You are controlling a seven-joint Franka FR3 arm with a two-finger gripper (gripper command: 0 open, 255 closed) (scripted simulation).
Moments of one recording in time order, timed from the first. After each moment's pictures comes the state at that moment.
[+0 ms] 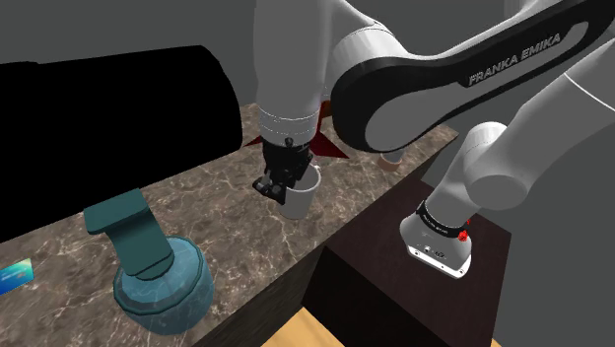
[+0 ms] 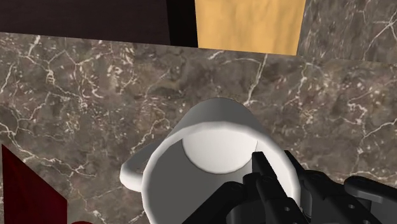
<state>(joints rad) 0.25 -0.22 0.62 -2.28 0.12 2.05 0.80</state>
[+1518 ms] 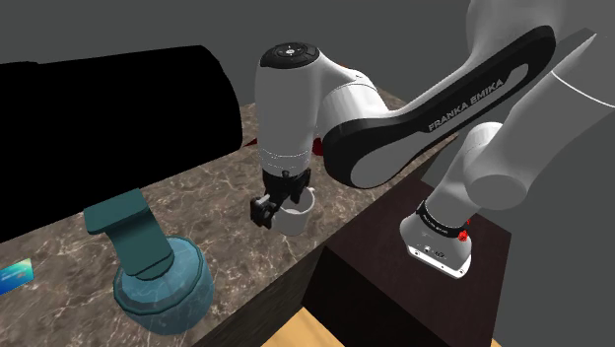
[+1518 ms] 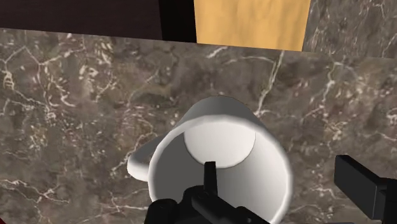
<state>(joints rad) 0.24 -0.13 0.65 -2.38 0.07 2.23 0.84</state>
